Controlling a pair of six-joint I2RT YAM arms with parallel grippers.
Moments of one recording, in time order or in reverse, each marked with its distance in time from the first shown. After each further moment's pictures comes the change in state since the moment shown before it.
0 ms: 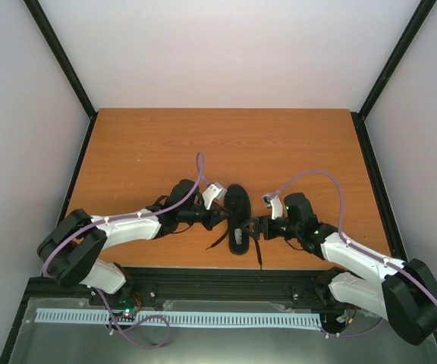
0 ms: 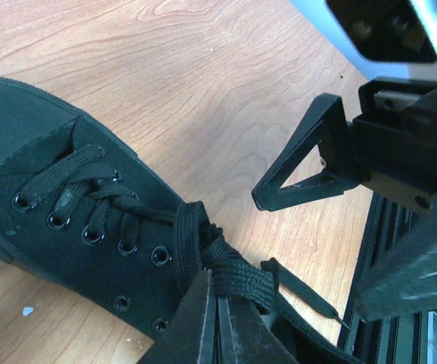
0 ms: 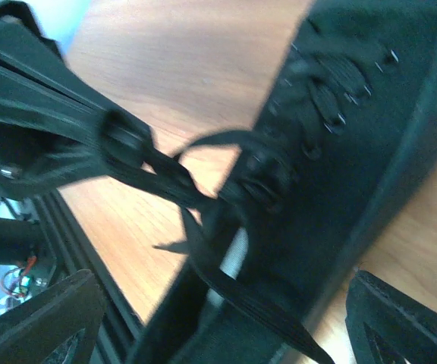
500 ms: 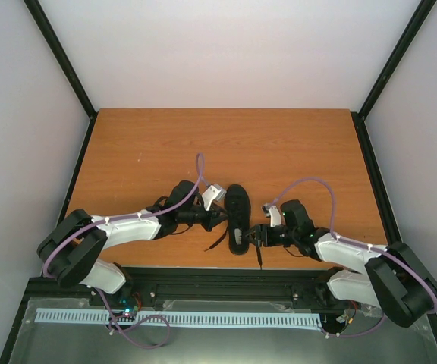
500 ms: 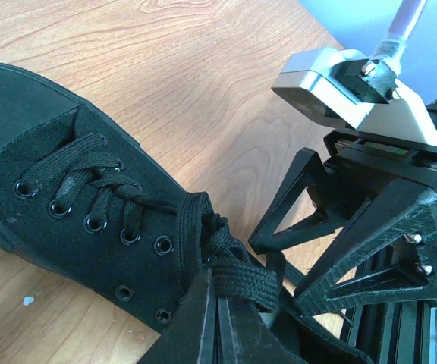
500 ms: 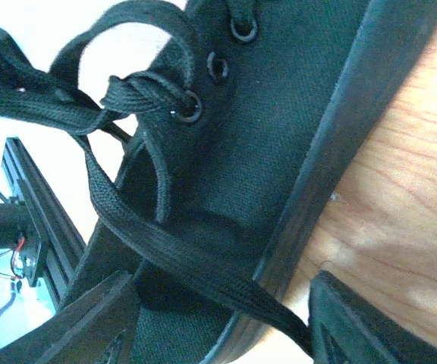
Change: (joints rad) left arm 0.000 -0.002 -0.021 0.010 -0.004 -0.005; right arm 0.000 0.122 -0.107 0.098 -0.034 0.077
